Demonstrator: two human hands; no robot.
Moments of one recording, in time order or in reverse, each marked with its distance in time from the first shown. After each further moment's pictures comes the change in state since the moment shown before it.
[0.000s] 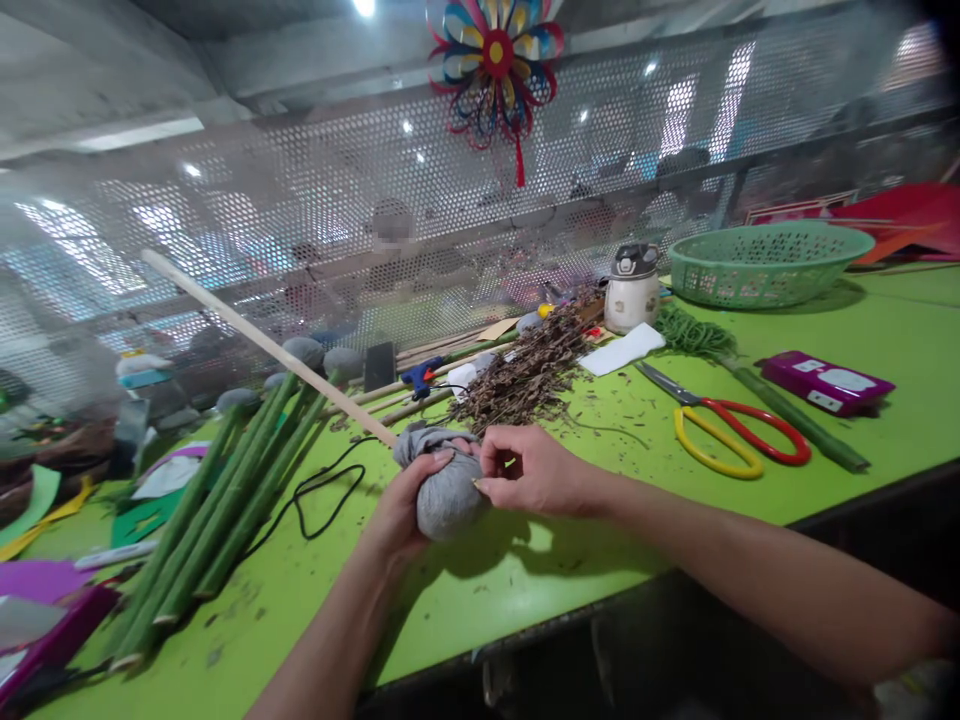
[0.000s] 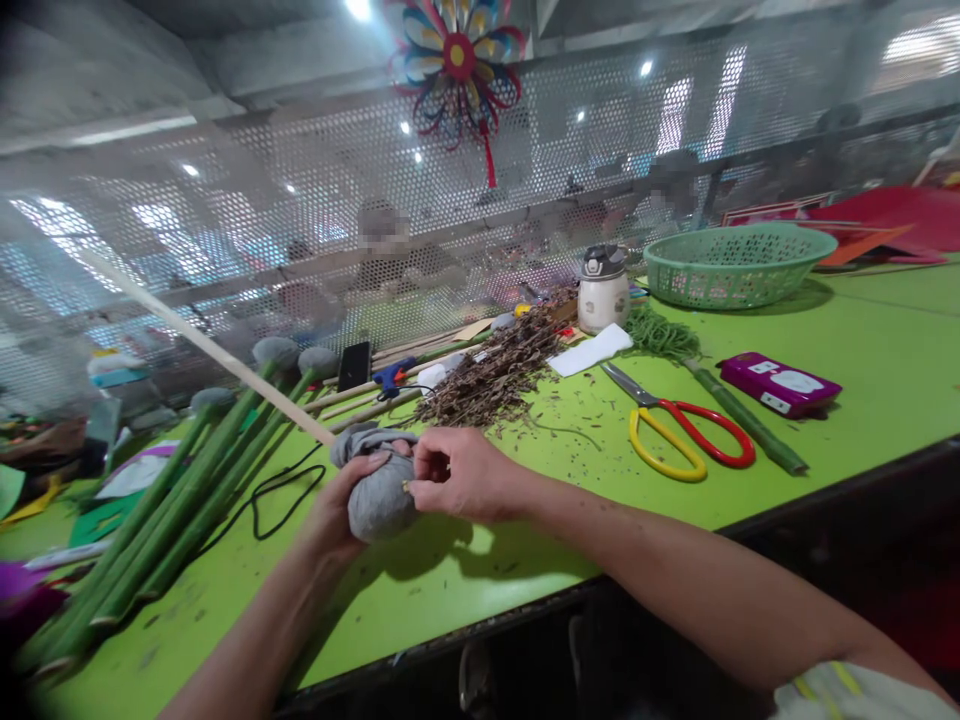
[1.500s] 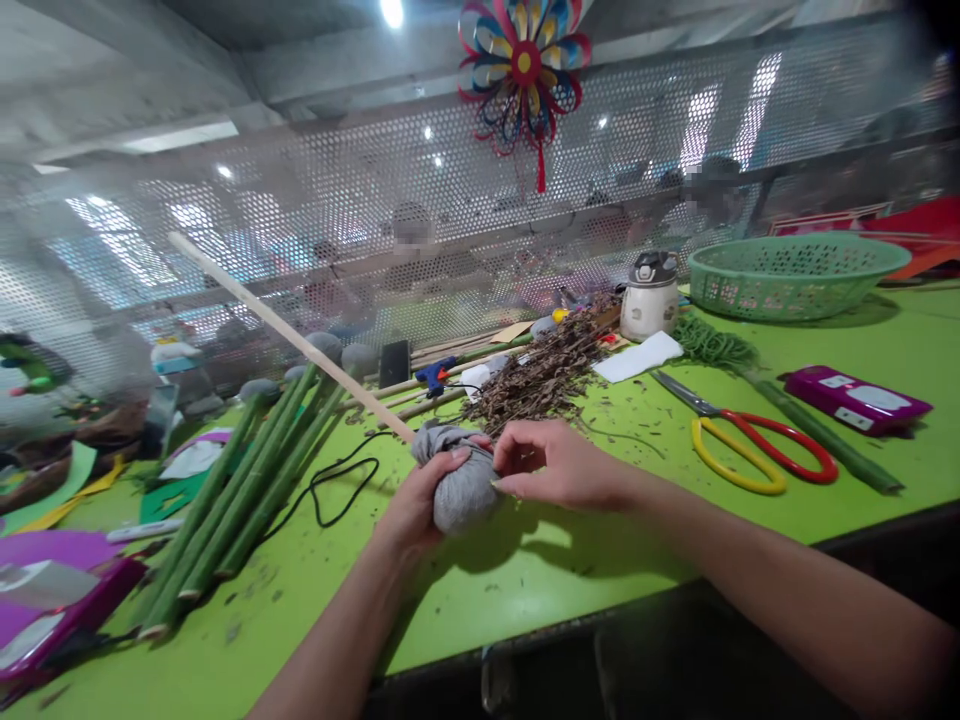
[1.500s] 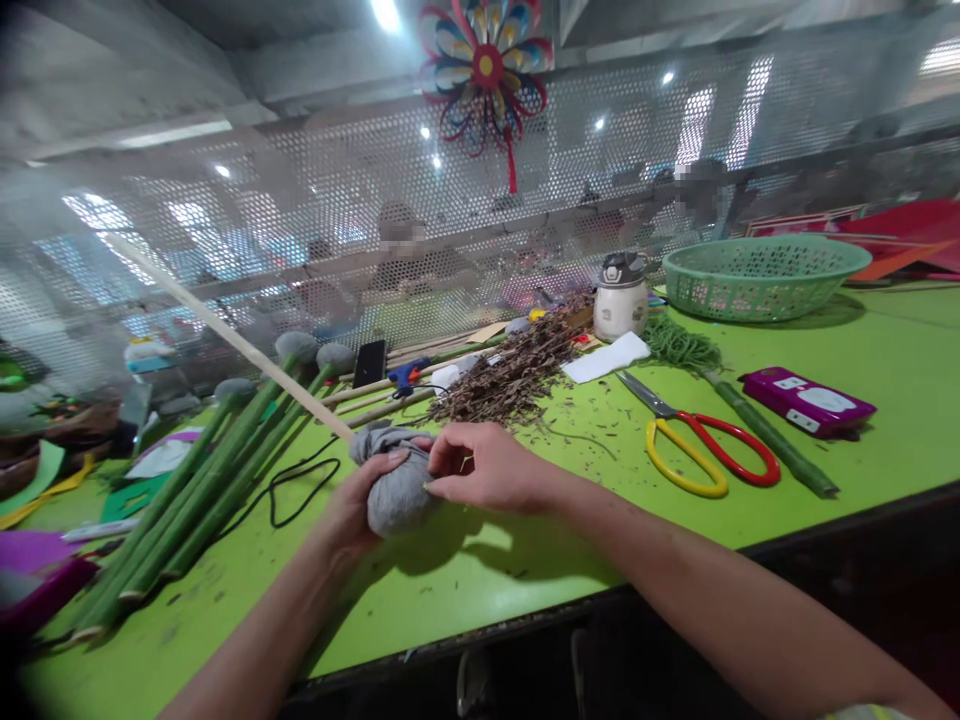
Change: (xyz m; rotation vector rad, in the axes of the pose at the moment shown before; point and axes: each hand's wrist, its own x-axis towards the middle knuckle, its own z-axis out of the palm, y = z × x) left_hand 0.001 -0.007 -0.014 0.026 -0.021 -0.007; right_hand 0.001 -0.004 -0.011 0.059 -0.106 0.023
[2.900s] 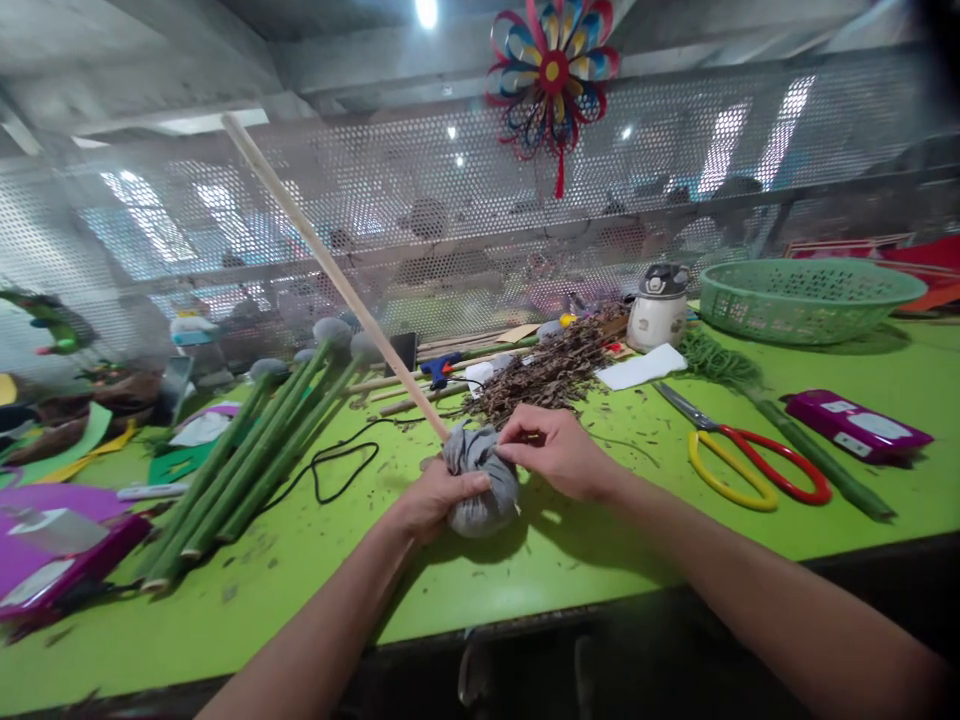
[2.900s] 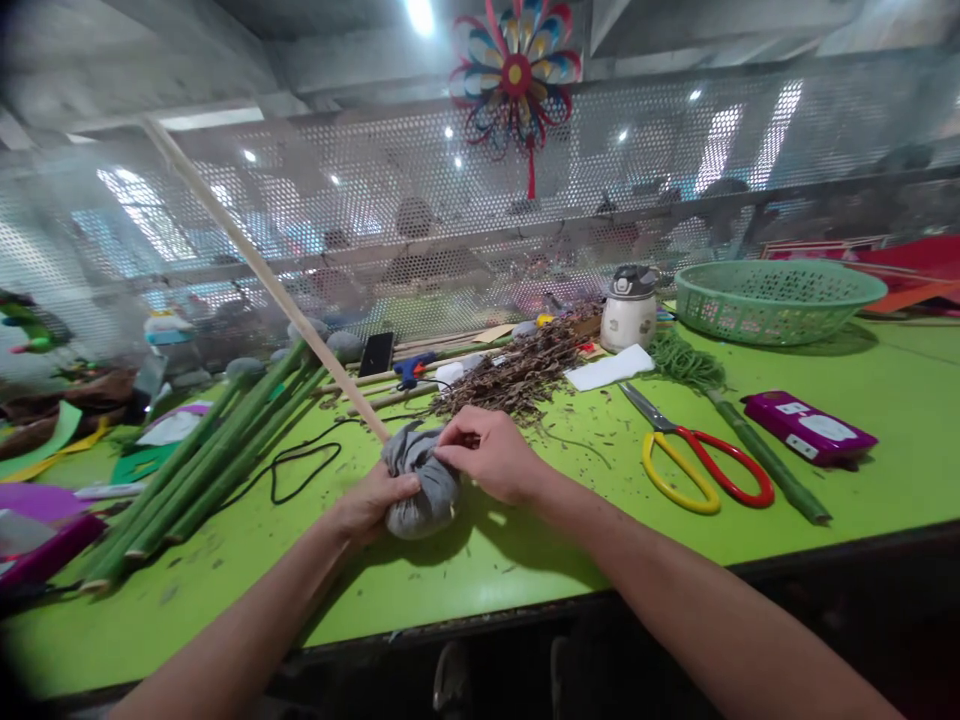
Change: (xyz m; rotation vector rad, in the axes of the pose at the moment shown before) left_hand -0.001 -0.017 -0.003 0.157 -0.026 -0.020; right_hand 0.004 0.003 -0.003 -0.173 0.193 -0.098
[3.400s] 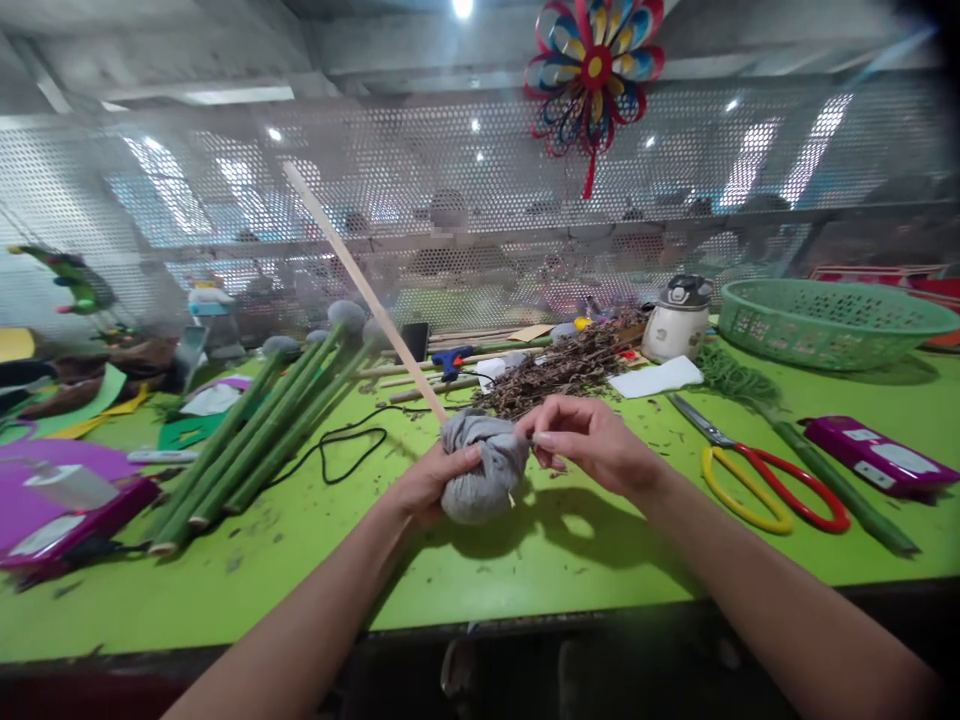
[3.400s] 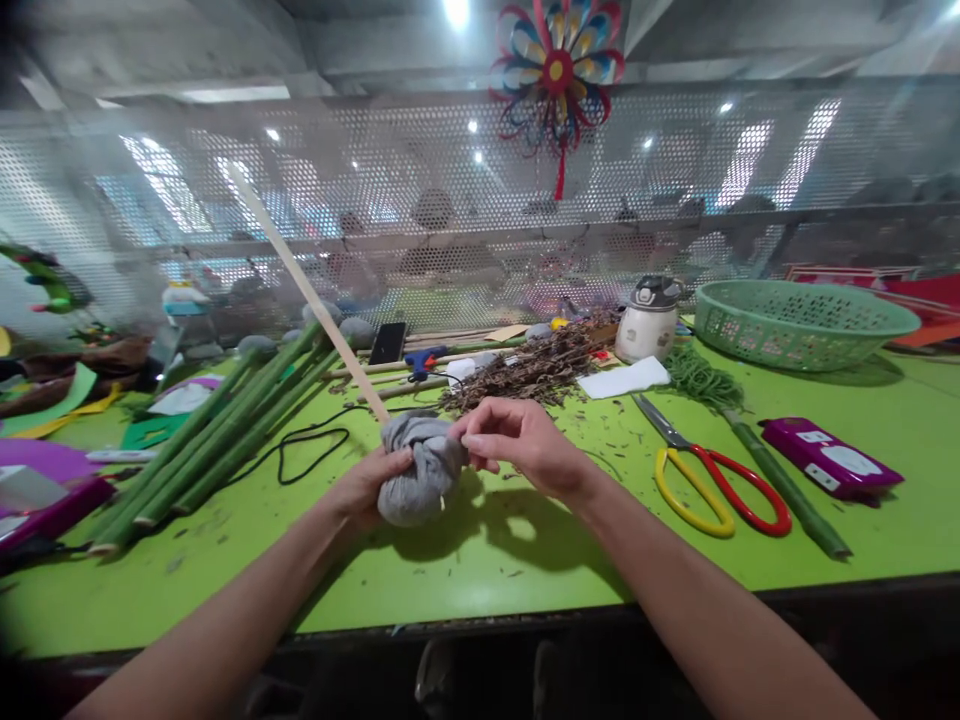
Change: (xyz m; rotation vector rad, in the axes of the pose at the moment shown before) left_hand -0.003 0.008 -0.003 -0.173 -0.018 0.054; right_hand -0.002 0.002 -0.017 0.488 -0.211 0.093
